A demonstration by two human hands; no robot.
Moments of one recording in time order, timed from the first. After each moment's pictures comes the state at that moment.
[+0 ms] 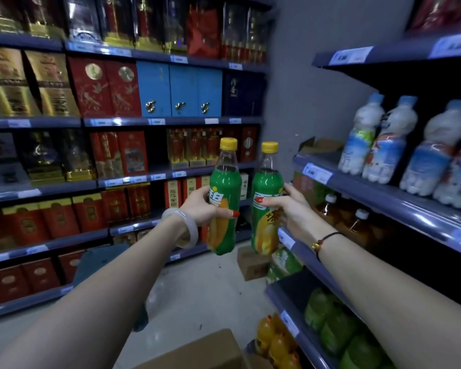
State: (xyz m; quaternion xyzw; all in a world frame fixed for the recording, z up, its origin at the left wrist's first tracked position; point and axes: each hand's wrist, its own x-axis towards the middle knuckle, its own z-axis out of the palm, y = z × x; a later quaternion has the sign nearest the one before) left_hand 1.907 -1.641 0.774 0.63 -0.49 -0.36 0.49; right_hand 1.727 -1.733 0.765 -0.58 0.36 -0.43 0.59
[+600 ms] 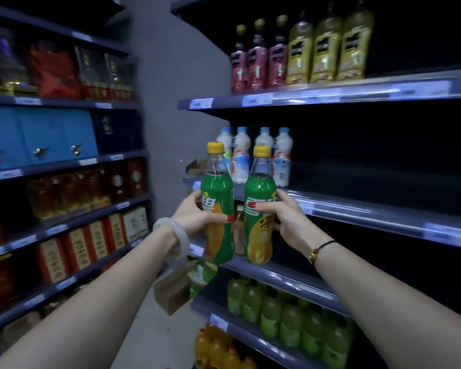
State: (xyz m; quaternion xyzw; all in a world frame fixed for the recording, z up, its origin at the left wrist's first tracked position) left_hand 1.775 -1.606 0.826 0.43 -0.64 -0.46 0.44; right_hand 1.580 -1.563 0.826 -0.48 0.44 -0.60 0.46
